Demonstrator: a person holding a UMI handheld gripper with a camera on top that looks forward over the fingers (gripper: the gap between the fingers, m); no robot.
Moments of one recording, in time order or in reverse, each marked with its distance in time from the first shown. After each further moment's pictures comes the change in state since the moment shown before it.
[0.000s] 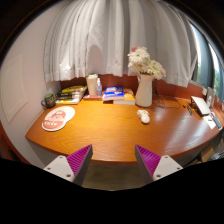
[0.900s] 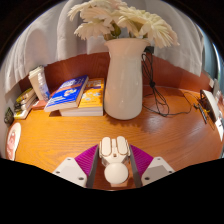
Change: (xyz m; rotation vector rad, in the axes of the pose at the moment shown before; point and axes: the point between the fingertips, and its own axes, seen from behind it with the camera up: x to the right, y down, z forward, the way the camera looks) arm 0.173 -0.067 0.298 -0.149 0.081 0.074
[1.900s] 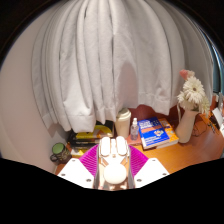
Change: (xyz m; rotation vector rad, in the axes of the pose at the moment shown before) arm -0.375 -0.146 -0.168 0.243 -0.126 0.059
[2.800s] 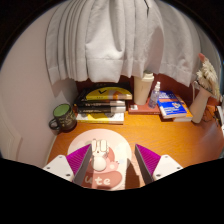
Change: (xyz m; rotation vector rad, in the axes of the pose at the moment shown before) arm -0.071 0.151 0.031 -0.227 0.011 -0.113
